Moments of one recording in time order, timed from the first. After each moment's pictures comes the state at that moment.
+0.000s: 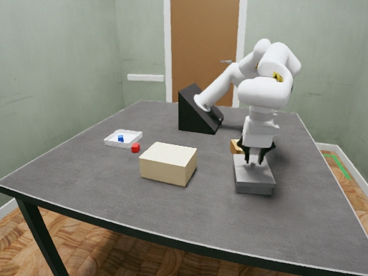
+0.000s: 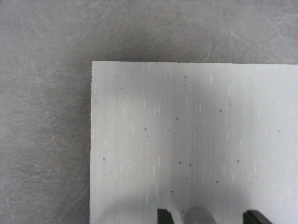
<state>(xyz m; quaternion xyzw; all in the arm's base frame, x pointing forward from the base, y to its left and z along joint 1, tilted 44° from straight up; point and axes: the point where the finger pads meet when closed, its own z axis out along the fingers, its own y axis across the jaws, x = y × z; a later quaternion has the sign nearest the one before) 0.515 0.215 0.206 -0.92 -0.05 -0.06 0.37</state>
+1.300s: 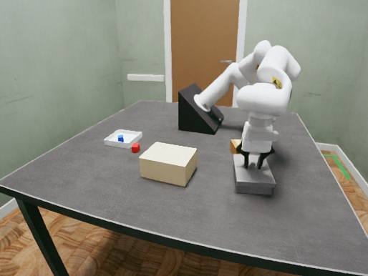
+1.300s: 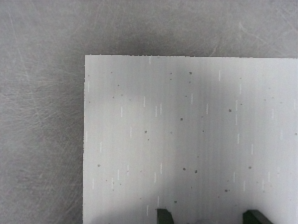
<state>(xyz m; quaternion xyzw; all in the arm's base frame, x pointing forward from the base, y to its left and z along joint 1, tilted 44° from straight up) 0.516 0.229 0.192 -0.92 -0.05 -0.06 0.37</state>
